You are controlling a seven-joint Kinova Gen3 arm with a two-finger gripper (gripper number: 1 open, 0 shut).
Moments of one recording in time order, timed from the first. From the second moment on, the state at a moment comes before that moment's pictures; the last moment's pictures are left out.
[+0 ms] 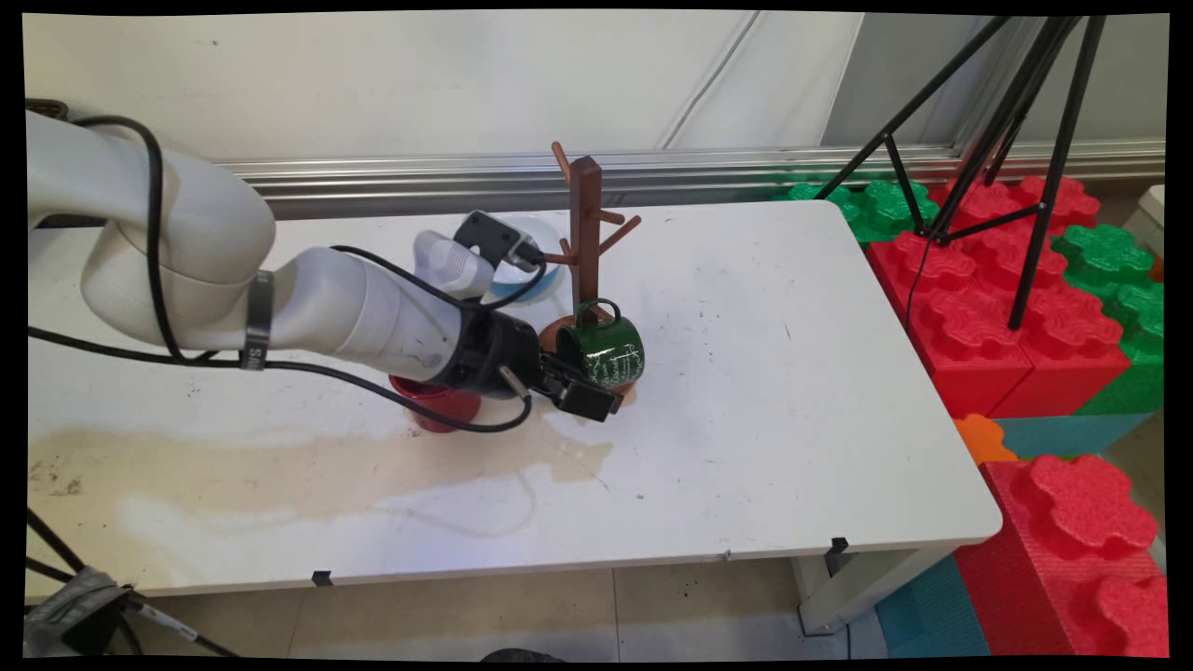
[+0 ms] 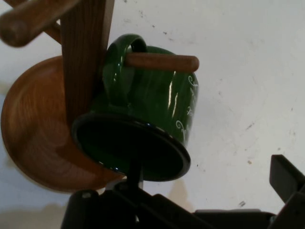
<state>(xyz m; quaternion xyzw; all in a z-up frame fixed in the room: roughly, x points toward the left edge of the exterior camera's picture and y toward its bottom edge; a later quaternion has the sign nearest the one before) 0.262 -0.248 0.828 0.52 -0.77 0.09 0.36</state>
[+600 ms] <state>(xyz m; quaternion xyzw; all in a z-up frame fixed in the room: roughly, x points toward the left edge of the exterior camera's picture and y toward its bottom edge) 0.248 -0.247 0.819 0.52 -0.76 0.10 0.37</state>
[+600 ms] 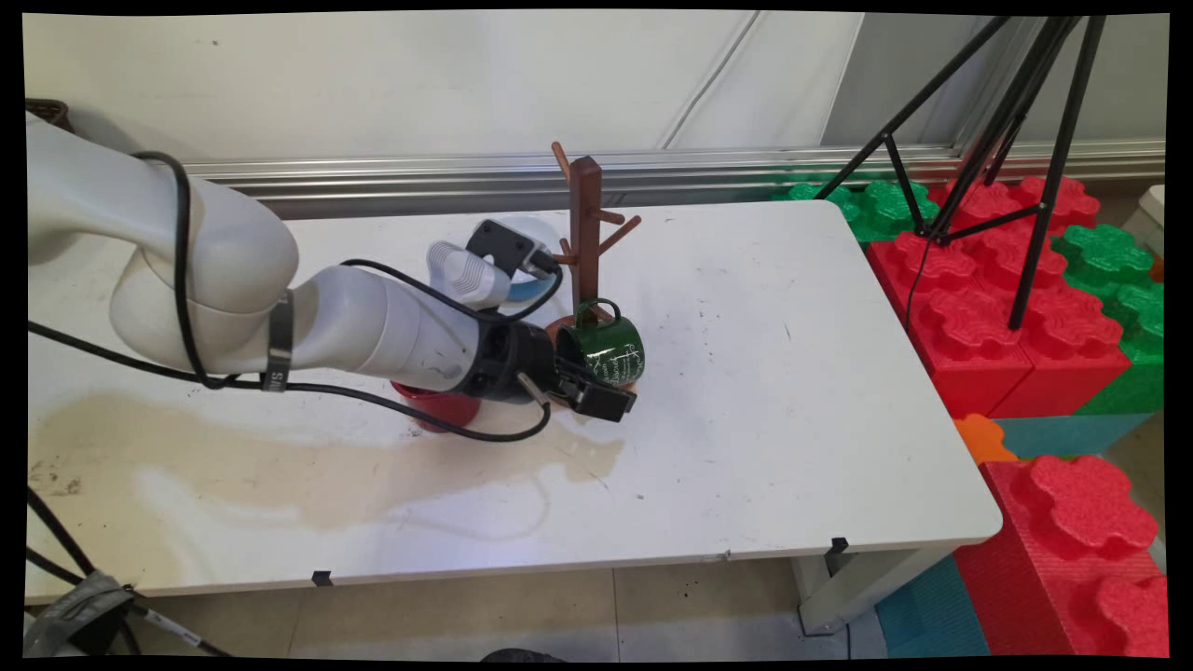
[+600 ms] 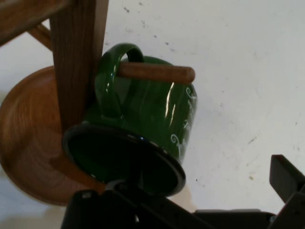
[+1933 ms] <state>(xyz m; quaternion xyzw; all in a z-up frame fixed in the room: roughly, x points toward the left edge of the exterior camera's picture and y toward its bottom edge) 0.232 -0.254 0.799 0.51 -0.76 0.14 0.37</state>
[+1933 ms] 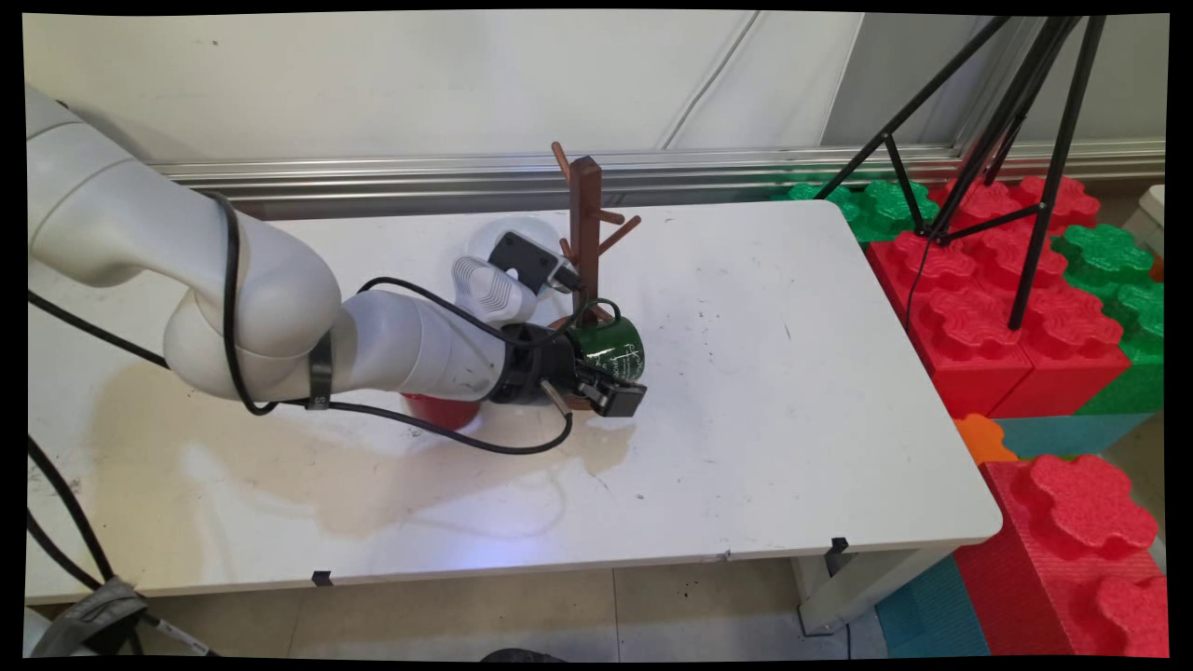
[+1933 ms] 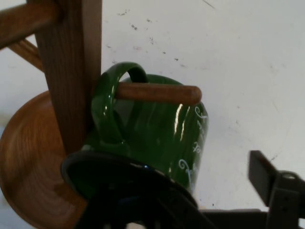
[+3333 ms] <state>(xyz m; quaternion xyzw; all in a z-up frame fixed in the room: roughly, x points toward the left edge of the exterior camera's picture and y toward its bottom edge) 0.237 -0.219 0.819 0.47 -0.78 0.18 0.37</state>
